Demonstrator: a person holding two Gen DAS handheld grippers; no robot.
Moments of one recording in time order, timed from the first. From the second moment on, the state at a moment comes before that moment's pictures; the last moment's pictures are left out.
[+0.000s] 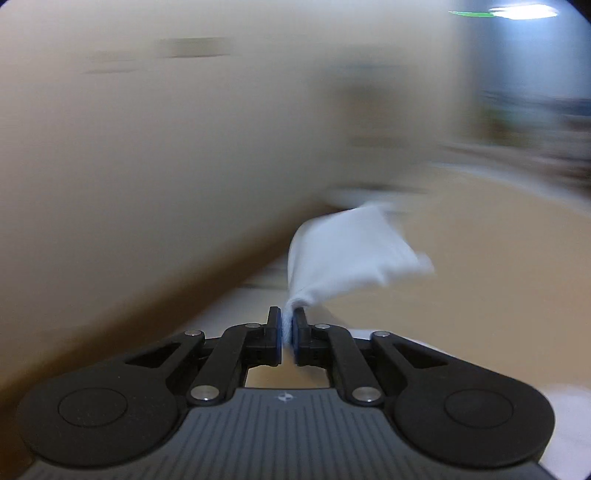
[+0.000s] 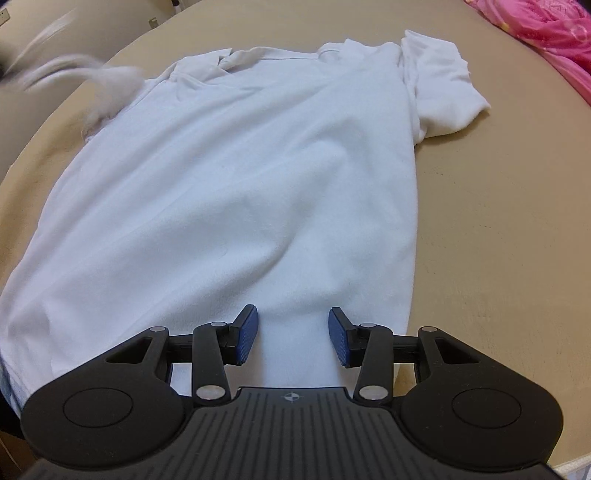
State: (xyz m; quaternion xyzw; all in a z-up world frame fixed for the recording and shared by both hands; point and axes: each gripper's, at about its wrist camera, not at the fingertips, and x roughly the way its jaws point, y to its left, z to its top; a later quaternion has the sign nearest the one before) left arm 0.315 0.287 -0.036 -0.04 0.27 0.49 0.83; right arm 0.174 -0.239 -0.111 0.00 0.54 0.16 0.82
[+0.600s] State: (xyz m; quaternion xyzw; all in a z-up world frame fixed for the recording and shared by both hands) left arm 0.380 0.176 -0.173 -0.16 0.50 0.24 0.81; right arm 0.161 -0.278 -0.044 0.10 0.38 0.06 0.92
